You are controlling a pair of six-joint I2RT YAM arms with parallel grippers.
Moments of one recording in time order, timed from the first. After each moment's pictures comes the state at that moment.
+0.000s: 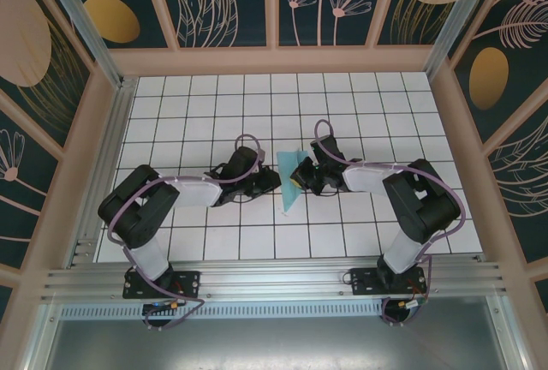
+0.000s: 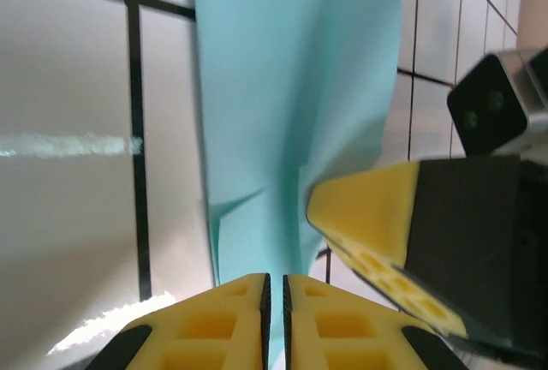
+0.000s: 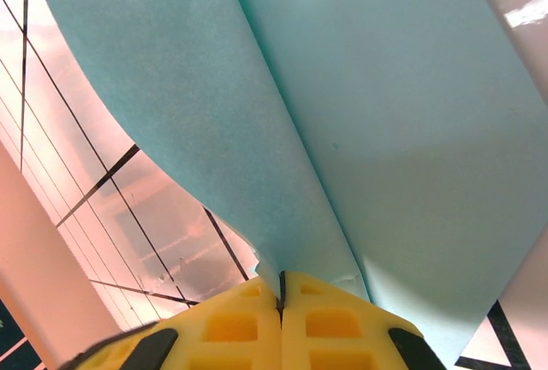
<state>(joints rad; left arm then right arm) -0.72 1.74 0.74 0.29 0.33 -1.04 0.56 1.68 0.78 -0.01 -0.39 1.23</state>
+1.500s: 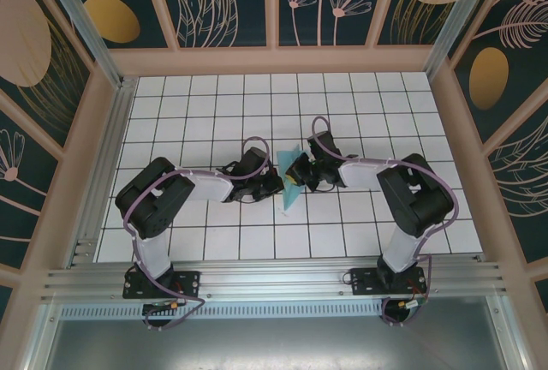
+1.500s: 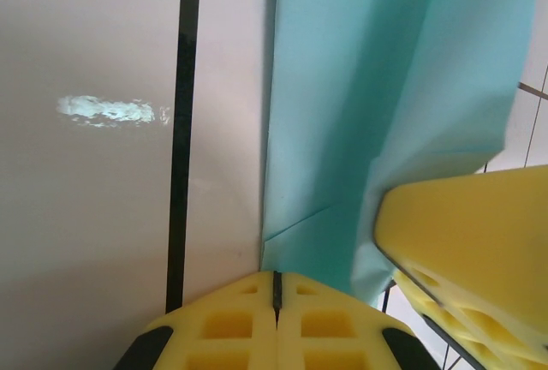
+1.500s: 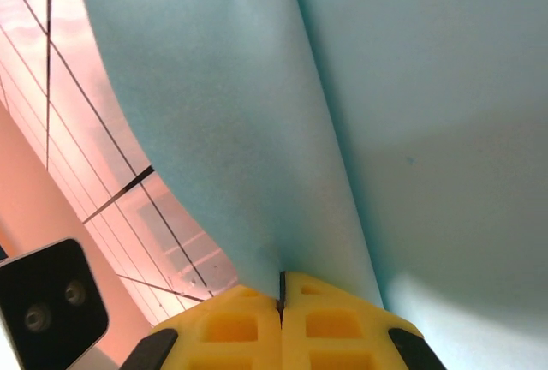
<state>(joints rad) -0.75 1.86 0.86 0.16 0.28 -1.09 0.56 1.75 0.83 0.02 -0.44 1.28</state>
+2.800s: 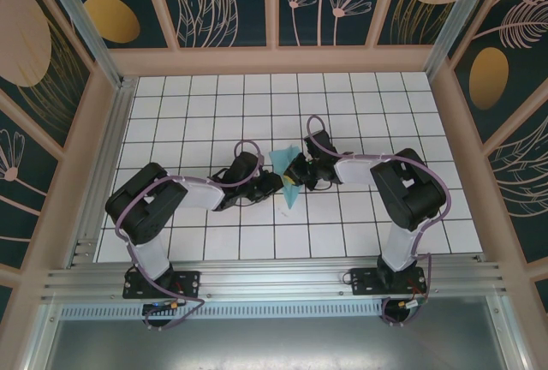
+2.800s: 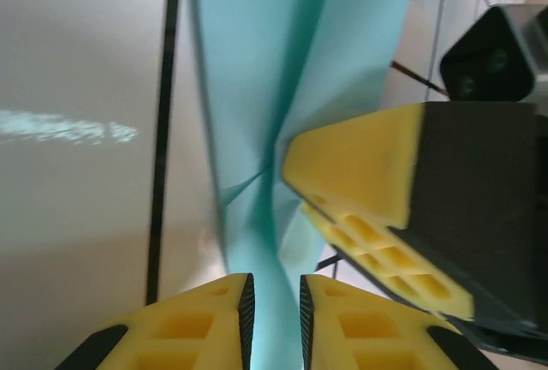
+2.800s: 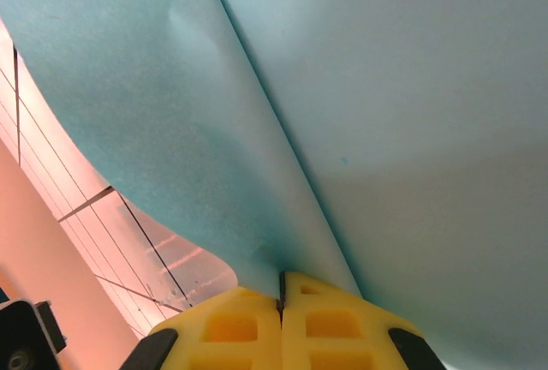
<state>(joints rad) -0.73 1.79 0.72 0.38 0.32 -1.17 0.56 1.80 0.88 -0.01 -0.45 1.23</state>
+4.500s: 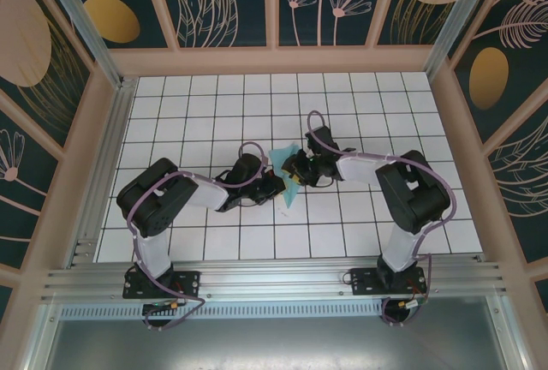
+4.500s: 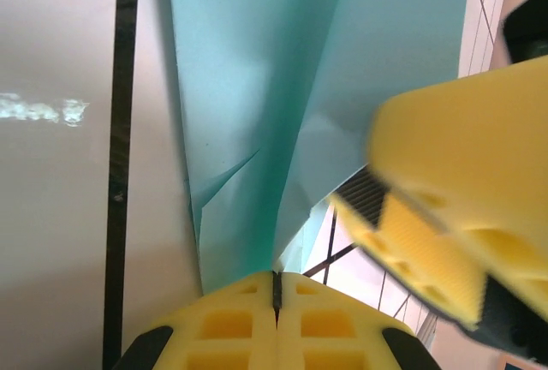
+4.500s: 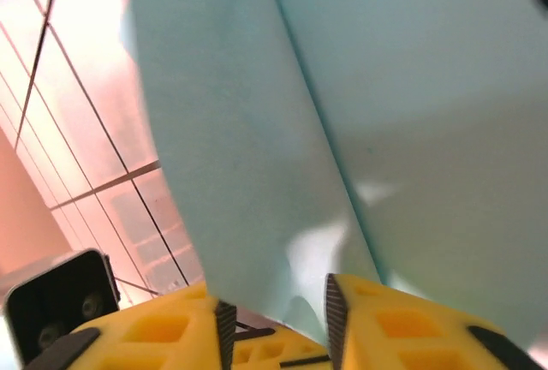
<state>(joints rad) -0.73 1.87 0.72 0.49 0.39 -1.21 0.54 1.76 0.92 -0.09 -0.43 1.11</state>
